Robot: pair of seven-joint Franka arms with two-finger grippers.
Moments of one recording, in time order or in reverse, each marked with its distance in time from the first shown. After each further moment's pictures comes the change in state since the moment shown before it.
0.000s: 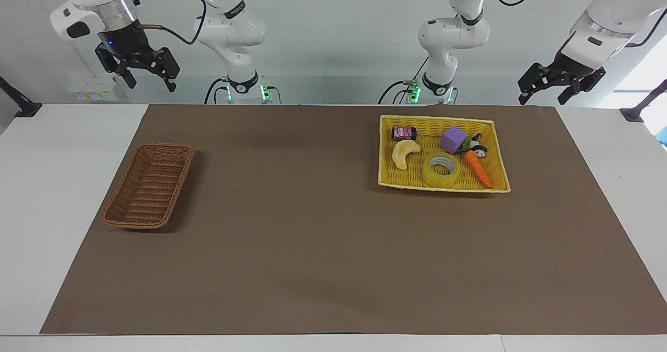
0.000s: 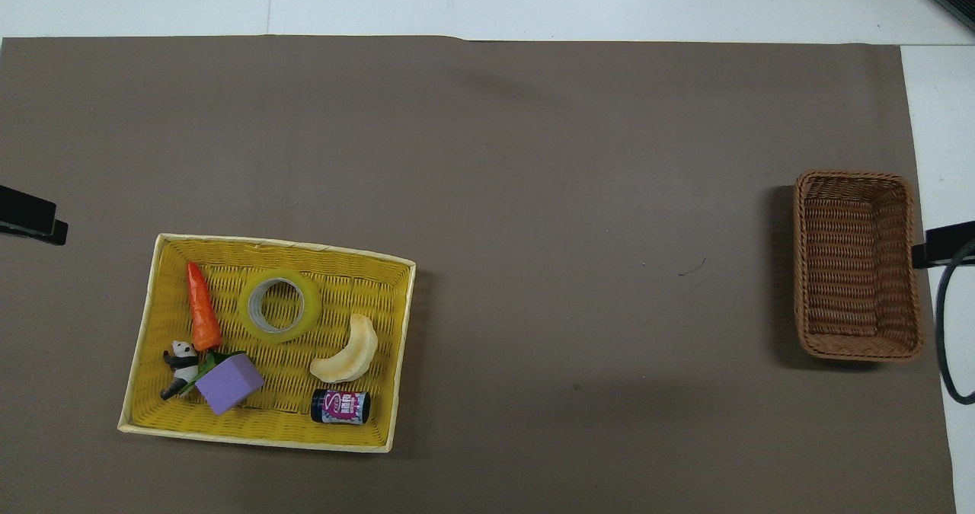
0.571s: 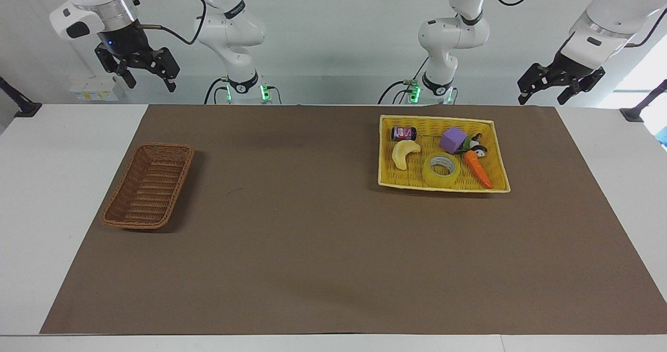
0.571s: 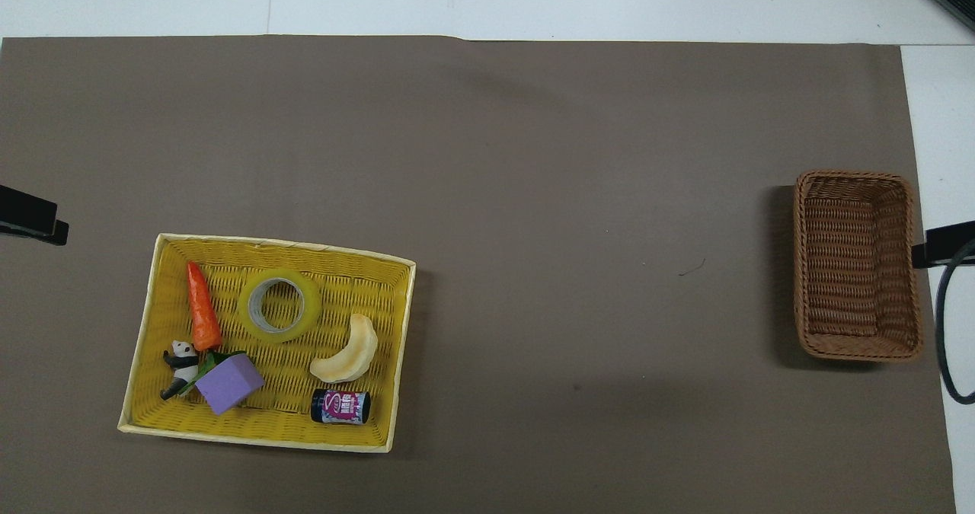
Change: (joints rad) left arm 0.000 -0.001 -0.001 -0.003 0.000 0.002 0.000; right arm 0.000 0.000 0.000 0.000 0.000 0.000 0.000
